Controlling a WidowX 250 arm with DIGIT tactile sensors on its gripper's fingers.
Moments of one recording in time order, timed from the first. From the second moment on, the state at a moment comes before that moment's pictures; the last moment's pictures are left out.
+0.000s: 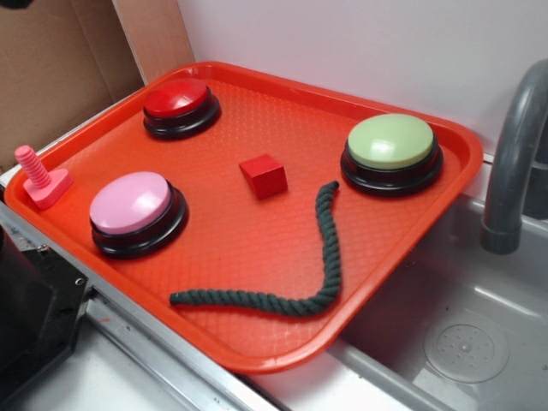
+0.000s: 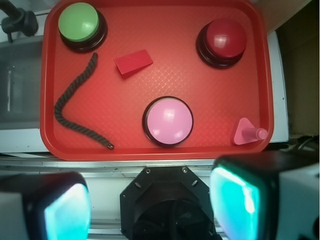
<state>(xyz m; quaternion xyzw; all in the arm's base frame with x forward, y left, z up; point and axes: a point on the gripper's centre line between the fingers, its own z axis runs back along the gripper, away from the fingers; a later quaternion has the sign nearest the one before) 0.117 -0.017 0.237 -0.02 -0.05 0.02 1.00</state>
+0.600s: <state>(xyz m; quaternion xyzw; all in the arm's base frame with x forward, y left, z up) 0.127 -0.003 0.205 0.01 0.01 0.02 1.00</state>
